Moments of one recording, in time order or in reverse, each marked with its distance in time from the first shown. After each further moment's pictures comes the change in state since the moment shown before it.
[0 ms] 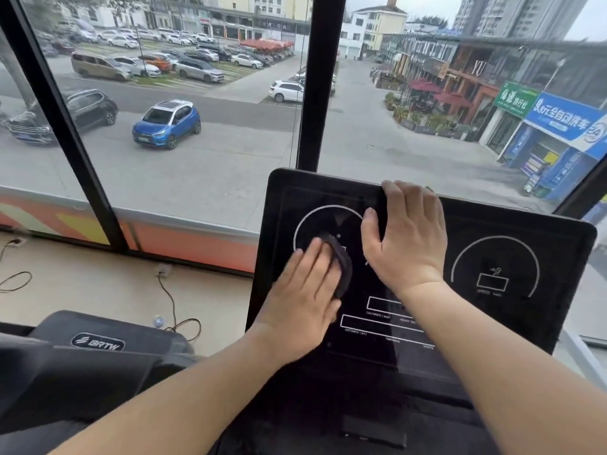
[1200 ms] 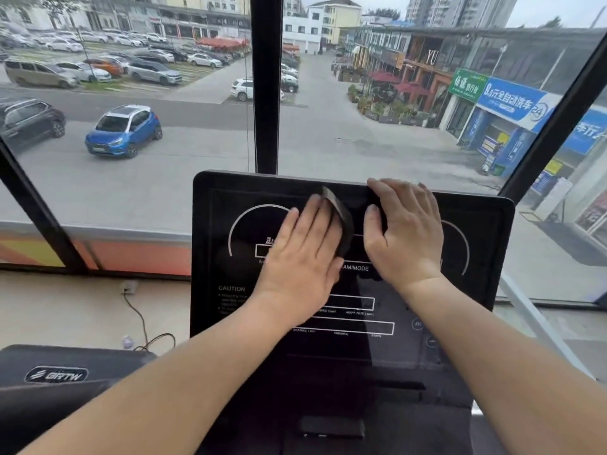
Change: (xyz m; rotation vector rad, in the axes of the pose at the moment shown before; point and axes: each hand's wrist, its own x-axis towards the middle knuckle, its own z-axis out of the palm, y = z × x) left_hand 0.088 0.060 -0.015 0.021 0.083 0.054; right_hand -0.008 0.083 -0.025 0.097 0.049 0.083
